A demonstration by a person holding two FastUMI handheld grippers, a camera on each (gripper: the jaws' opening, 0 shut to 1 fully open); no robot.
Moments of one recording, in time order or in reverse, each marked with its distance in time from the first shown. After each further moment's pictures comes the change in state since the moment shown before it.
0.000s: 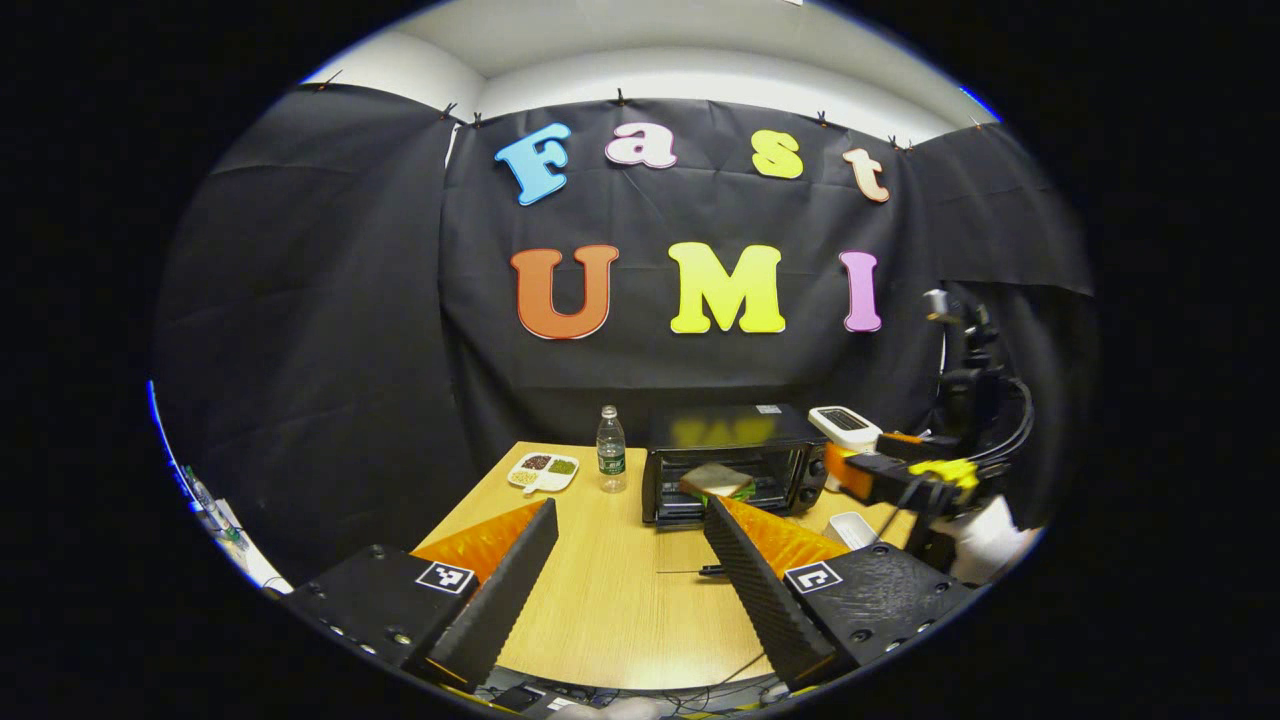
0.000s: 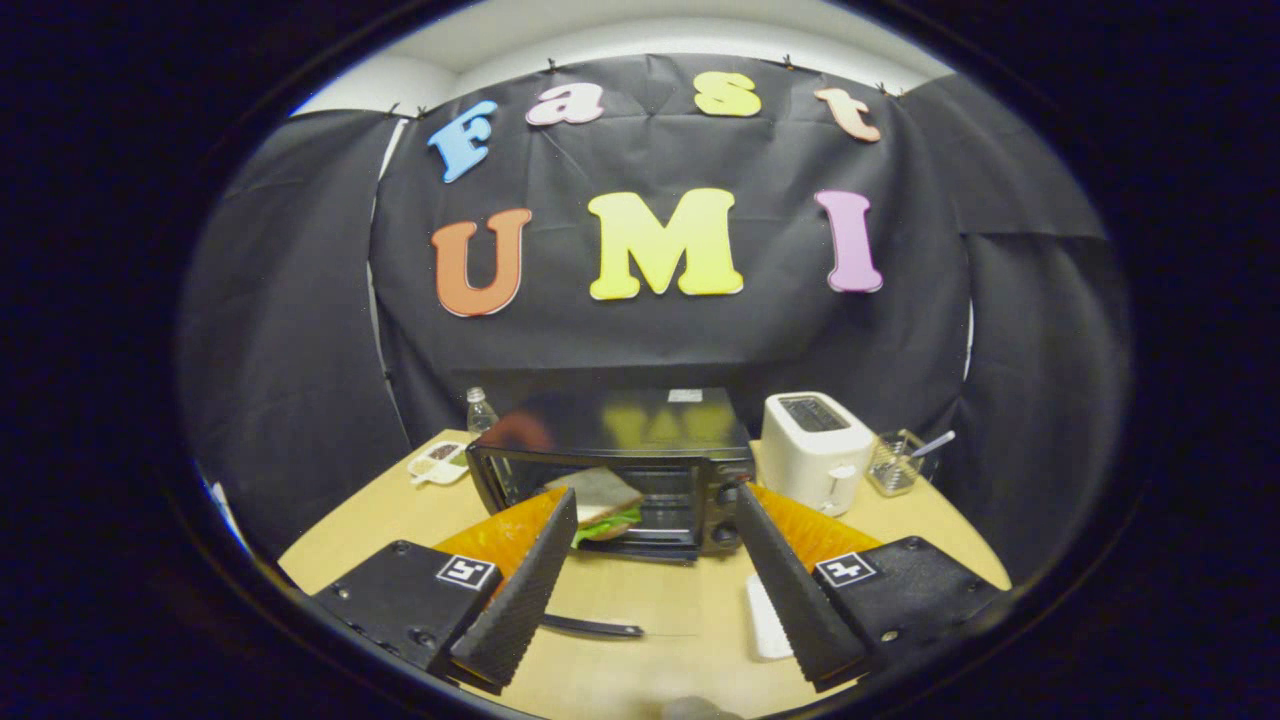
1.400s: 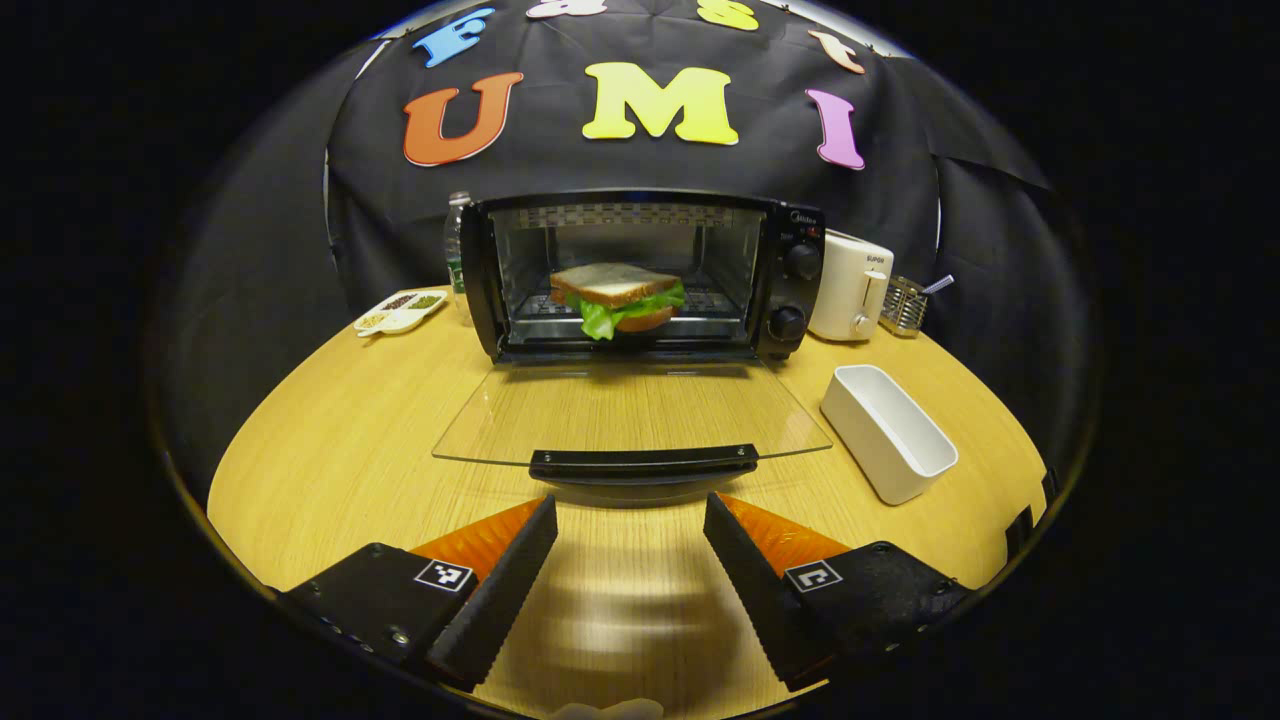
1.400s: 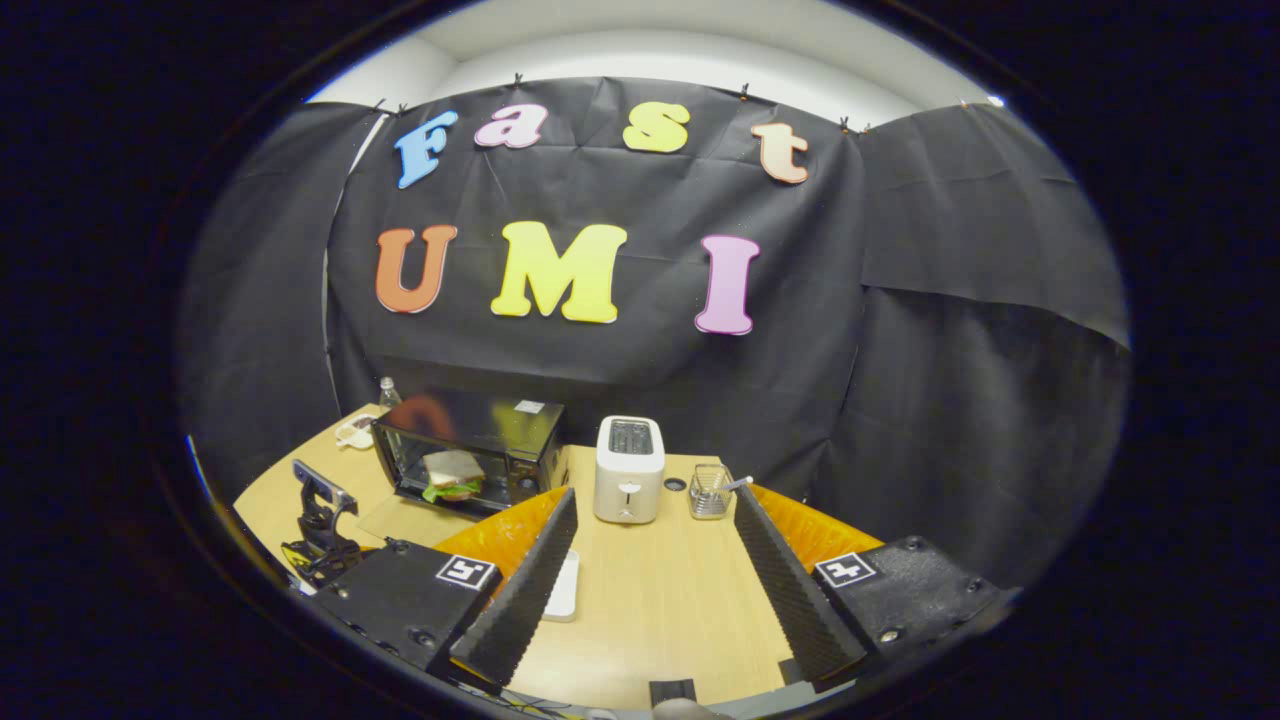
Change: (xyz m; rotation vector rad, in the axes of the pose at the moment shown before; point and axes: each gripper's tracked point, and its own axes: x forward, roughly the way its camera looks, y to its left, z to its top) left arm 0.167 -0.154 -0.261 0.019 0.400 -0.108; right arm -0.119 -0.194 0.049 -0.115 0.040 -0.165
